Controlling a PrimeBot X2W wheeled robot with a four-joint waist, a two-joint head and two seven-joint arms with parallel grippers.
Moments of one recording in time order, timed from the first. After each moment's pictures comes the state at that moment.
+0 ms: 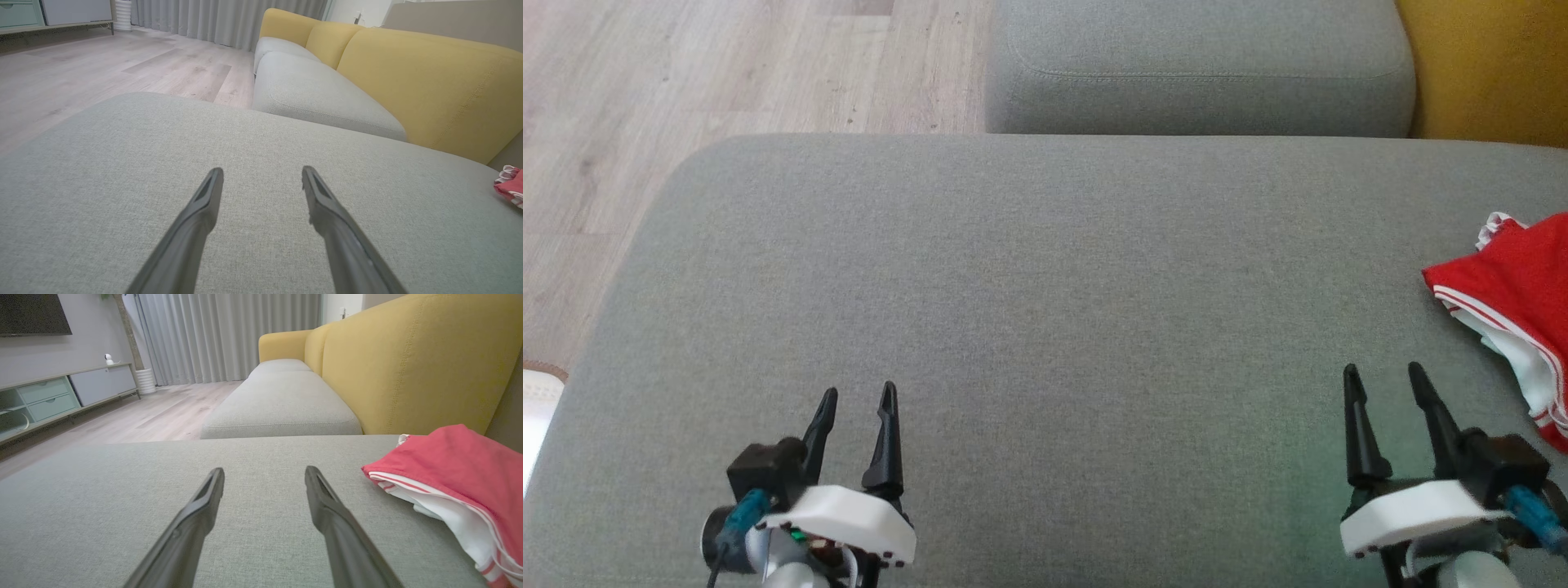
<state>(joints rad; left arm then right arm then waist) -0.01 0.05 -0.24 0.31 -0.31 0.05 -0.25 0.04 -0.05 -0.05 0.22 0.10 0.12 -0.17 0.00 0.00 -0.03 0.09</state>
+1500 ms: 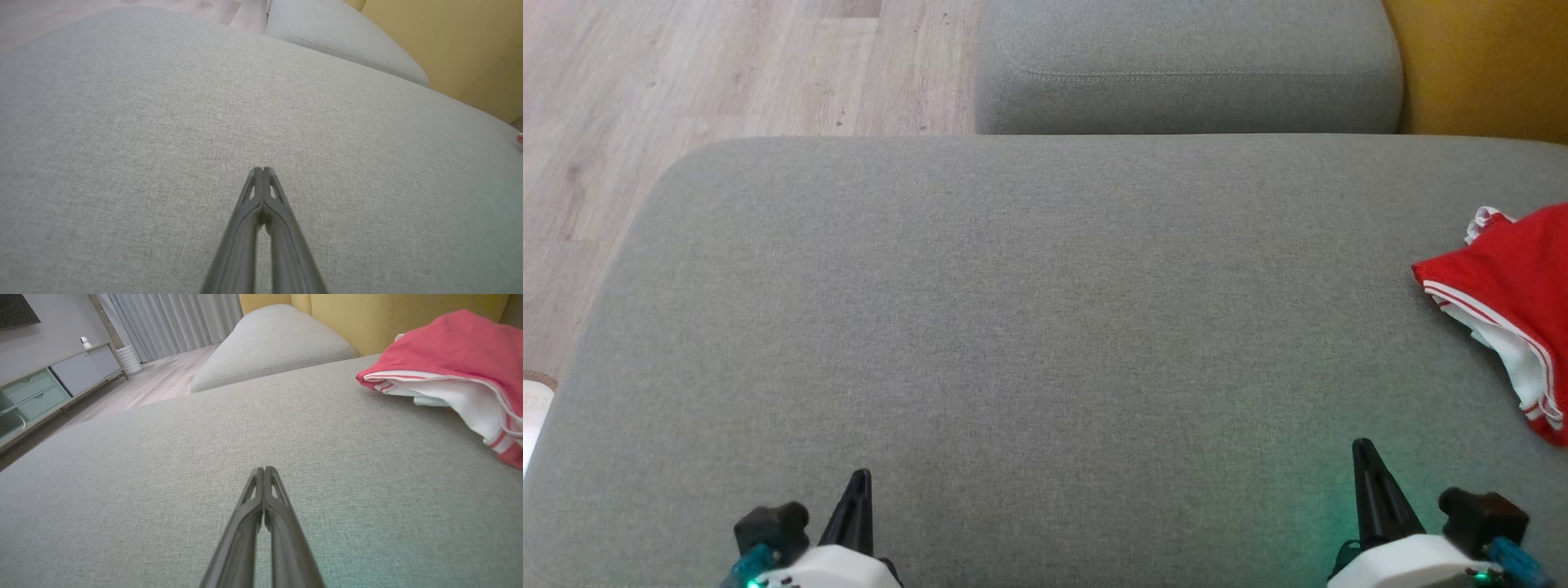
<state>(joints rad) 0.07 0.05 -0.24 0.42 -0.35 0.04 -0.22 0.10 -0.04 -0.01 0.36 0.23 0.12 -0.19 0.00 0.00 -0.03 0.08</state>
